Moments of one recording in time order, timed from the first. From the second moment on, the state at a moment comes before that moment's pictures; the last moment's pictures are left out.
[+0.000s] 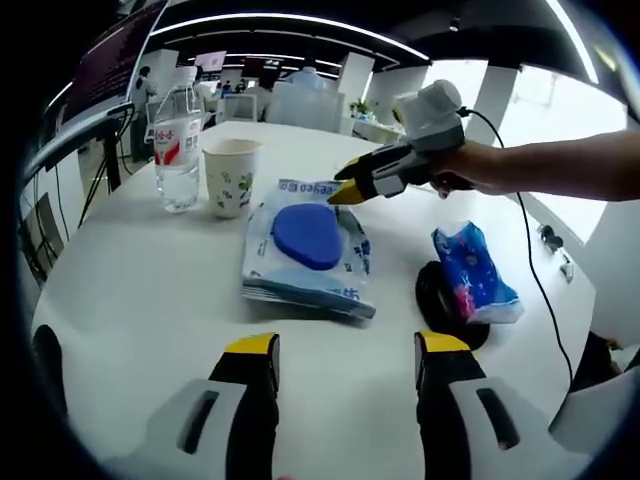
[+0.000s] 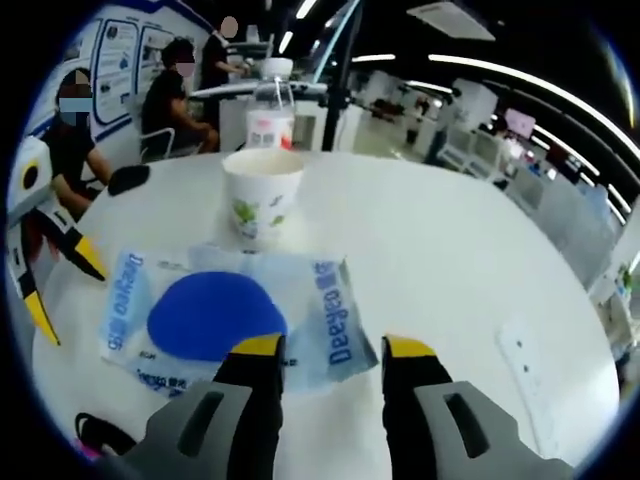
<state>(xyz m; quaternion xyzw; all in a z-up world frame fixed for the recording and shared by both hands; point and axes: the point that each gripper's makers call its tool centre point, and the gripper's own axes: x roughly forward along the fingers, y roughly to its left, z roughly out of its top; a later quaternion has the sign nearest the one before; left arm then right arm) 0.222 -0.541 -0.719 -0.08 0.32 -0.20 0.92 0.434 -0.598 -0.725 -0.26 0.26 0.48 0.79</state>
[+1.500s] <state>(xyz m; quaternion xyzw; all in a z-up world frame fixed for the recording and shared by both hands) 0.261 -0.514 -0.719 -0.14 0.31 -0.12 0.93 0.404 -0.639 -0.734 -0.24 0.31 0.48 0.78</state>
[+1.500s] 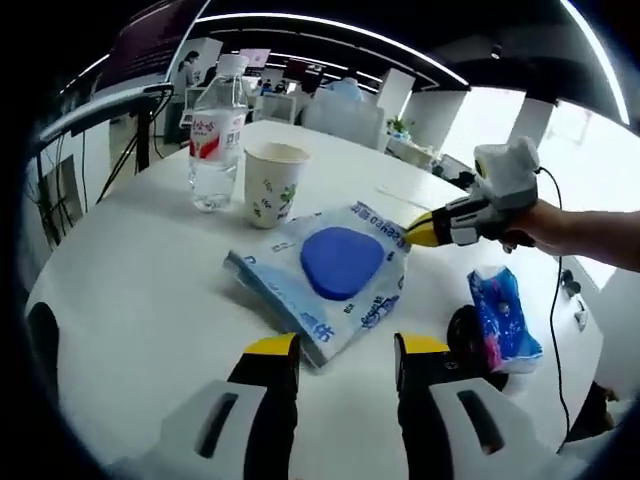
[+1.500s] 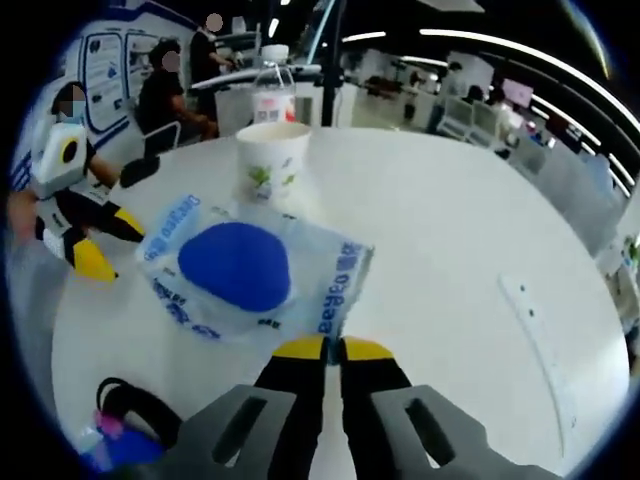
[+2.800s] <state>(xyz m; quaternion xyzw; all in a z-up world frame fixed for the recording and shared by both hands) 0.285 -0.495 -0.736 -0.11 0.36 -0.08 0.92 0.389 -0.651 -0.735 -0.22 0.34 0.47 0.78</state>
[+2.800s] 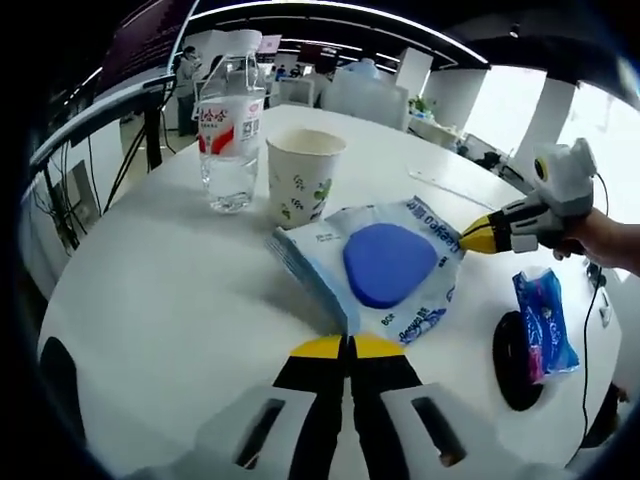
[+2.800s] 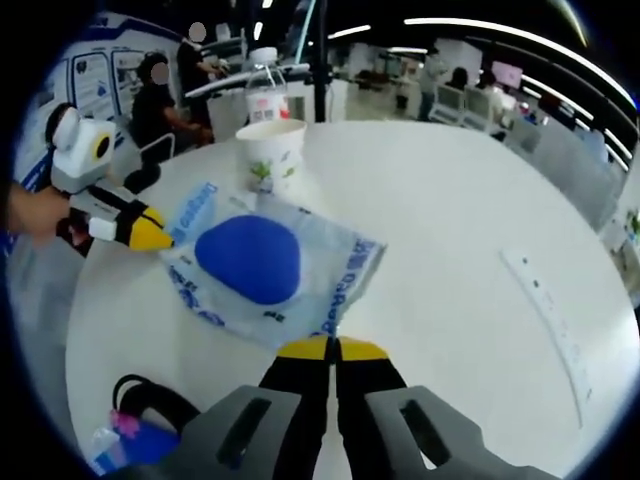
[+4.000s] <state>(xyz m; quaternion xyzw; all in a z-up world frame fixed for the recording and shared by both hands) 0.290 -0.512 -0.680 -0.10 0.33 -0.12 0.93 0.370 -0.678 -0.676 -0.21 0.33 0.44 0.81</state>
